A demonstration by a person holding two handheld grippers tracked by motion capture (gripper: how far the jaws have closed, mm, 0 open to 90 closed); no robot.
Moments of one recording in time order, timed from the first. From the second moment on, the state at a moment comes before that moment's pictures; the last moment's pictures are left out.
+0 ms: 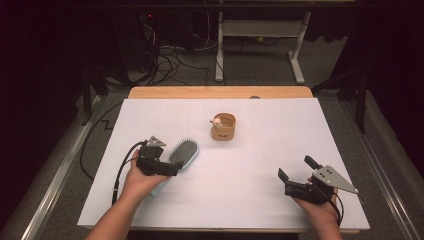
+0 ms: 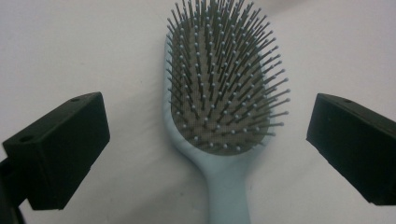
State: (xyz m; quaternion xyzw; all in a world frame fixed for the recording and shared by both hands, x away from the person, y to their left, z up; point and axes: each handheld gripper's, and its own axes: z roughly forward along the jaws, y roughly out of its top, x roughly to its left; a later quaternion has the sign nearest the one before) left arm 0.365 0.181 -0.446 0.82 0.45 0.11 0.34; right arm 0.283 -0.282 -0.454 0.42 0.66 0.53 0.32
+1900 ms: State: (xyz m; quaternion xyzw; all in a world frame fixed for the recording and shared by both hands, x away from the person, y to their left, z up) left arm 0.404 0.136 -0.458 0.86 0.46 0.08 0.22; right arm 0.284 -0.282 -0.455 0.42 0.66 0.53 0.32
